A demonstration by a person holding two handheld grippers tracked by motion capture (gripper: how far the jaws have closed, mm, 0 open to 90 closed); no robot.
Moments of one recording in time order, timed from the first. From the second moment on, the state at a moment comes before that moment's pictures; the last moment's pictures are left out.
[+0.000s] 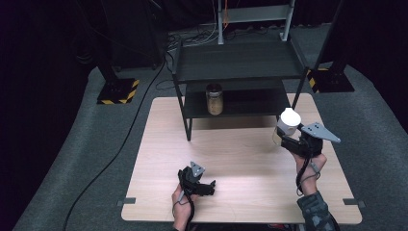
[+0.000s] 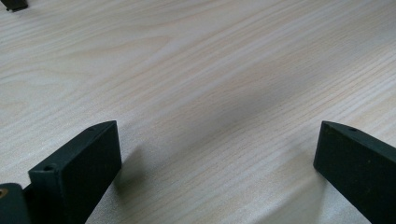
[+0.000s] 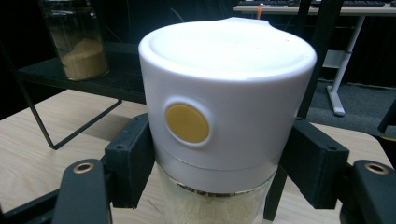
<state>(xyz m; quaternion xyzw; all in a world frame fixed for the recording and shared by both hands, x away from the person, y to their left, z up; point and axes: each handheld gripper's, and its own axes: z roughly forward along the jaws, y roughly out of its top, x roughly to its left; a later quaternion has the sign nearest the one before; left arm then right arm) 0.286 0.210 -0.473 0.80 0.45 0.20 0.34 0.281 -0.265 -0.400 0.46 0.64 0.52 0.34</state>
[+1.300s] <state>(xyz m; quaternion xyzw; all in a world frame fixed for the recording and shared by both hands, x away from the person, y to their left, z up) 0.287 0.211 -0.472 0.81 0.45 0.20 0.33 0.300 -0.255 -0.378 0.45 0.65 0.51 0.34</state>
